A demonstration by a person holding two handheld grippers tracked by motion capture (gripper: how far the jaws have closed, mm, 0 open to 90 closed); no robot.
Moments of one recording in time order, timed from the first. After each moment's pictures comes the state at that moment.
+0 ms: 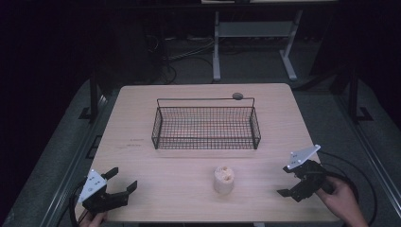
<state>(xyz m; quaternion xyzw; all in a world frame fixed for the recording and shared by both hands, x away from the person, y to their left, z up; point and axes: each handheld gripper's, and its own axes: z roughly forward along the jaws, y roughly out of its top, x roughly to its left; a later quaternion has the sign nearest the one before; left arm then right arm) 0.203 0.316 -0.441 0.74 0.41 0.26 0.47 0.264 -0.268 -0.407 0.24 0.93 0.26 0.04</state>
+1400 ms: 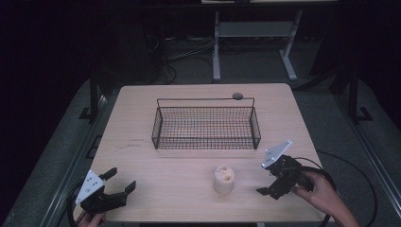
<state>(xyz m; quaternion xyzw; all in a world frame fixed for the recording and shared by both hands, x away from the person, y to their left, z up) 0.200 0.319 -0.440 0.74 0.41 0.26 0.47 0.272 -0.202 -0.391 0.19 0.95 0.25 0.03</state>
